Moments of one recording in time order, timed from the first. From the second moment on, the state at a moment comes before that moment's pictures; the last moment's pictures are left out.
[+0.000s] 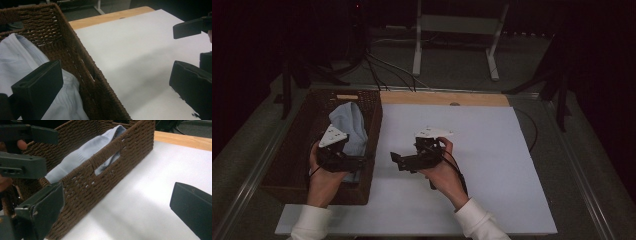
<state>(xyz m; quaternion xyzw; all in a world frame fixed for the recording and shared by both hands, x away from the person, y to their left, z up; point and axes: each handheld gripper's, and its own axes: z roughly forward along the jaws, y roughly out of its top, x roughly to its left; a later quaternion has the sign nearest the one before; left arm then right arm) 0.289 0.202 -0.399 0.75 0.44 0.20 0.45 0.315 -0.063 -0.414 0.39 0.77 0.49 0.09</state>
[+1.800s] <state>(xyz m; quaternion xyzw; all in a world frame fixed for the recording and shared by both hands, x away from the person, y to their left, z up) 0.257 0.195 -0.413 0.75 0.42 0.22 0.47 0.297 -0.182 -0.424 0.45 0.73 0.49 0.15</state>
